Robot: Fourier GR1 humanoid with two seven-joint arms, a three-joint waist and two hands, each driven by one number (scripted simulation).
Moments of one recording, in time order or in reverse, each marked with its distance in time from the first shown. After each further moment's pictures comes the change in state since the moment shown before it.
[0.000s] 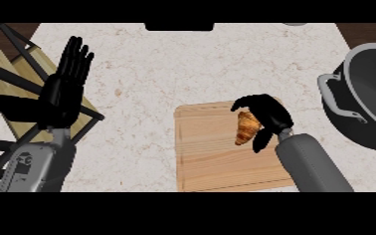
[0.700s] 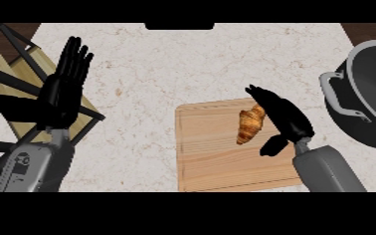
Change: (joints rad) left arm 0.003 0.028 -0.025 -0.001 0.032 0.028 0.000; right arm 0.126 -0.081 0.002 -0.275 -0.110 0.110 0.228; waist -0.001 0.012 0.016
